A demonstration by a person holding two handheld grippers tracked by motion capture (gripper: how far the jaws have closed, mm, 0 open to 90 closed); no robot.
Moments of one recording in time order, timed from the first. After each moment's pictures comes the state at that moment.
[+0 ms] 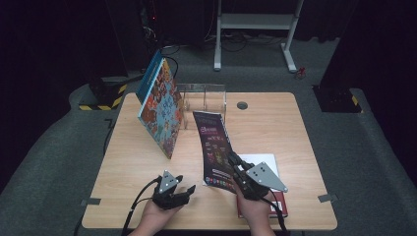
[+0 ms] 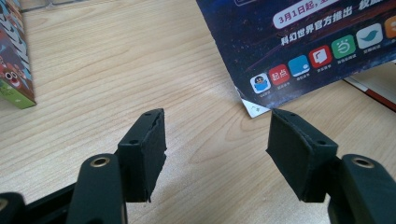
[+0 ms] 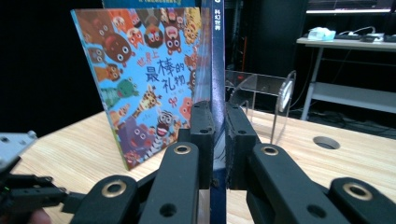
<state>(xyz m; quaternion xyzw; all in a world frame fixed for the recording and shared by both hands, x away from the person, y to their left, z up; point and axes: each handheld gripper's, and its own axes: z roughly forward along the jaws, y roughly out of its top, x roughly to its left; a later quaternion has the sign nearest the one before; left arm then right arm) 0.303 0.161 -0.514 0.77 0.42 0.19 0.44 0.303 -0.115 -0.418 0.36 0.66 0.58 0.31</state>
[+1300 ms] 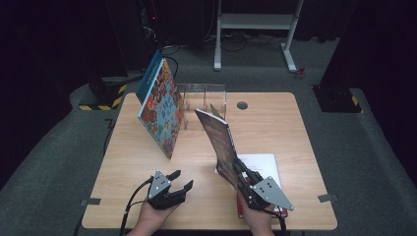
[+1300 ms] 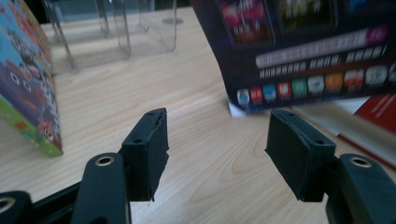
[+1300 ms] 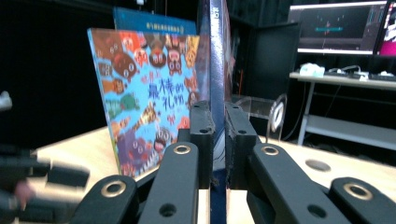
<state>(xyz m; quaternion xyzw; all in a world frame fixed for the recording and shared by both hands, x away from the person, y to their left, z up) 0.290 0.171 -0.490 0.73 0.39 0.23 0.52 0.283 -0.128 -0.440 0.32 0.62 0.62 0.35</state>
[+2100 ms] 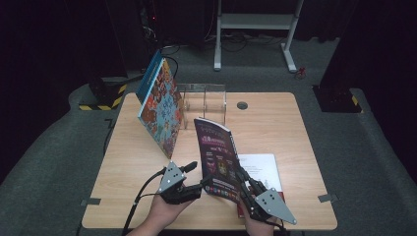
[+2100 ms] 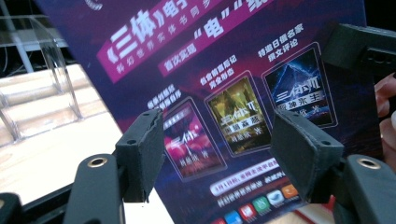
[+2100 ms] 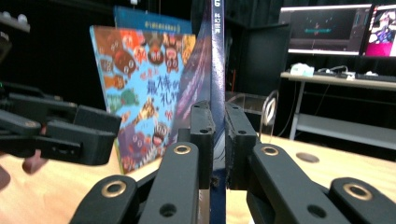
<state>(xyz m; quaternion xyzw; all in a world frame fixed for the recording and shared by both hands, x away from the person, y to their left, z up) 0.295 0.129 -0.433 0.72 0.34 0.21 0.56 0.262 -0.131 -0.444 0.33 0.61 0.62 0.36</state>
